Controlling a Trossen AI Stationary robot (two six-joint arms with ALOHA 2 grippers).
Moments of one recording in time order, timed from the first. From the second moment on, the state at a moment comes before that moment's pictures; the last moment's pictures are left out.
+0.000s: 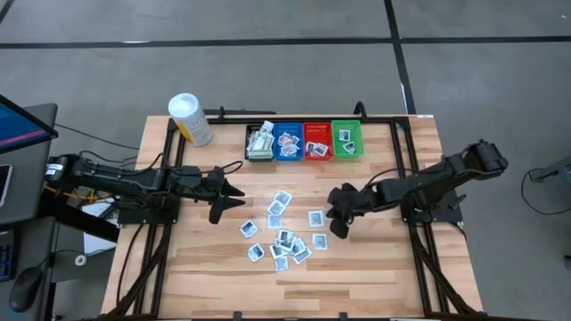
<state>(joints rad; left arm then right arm) -0.09 0.81 0.41 0.02 -0.02 -0.40 0.23 1.36 0.61 -0.15 0.13 0.60</state>
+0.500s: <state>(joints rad) -0.09 0.82 0.41 0.02 -0.04 -0.40 0.23 1.08 0.62 0.54 -0.22 0.46</state>
